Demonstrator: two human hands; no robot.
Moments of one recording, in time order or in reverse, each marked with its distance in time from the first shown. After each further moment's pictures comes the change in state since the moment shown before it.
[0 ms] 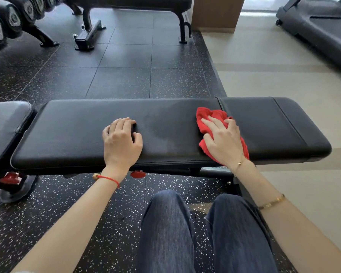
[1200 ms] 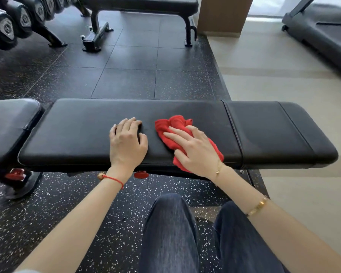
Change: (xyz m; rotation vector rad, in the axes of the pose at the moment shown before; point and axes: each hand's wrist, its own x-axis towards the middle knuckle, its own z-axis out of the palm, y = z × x) left_hand -0.001 0.003 -0.002 0.018 -0.056 -0.020; right_hand -0.012 -0.068 0.007 0.047 -0.172 -0.411
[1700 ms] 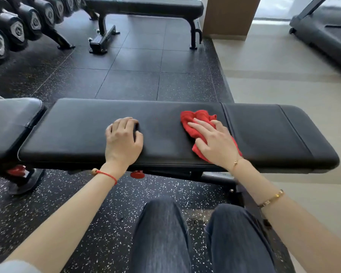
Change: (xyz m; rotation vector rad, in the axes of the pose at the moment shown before) left_hand 0.004 0.000 0.001 -0.002 0.030 -0.003; right_hand -0.002 0.072 -0.010 0.035 0.062 0.152
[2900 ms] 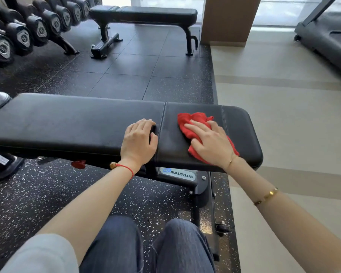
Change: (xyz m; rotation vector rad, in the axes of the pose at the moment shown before) left_hand -0.041 0.237 0.091 0.001 -0.014 0.116; right_hand -0.063 0.204 -0.052 0.005 -0.033 -0.087
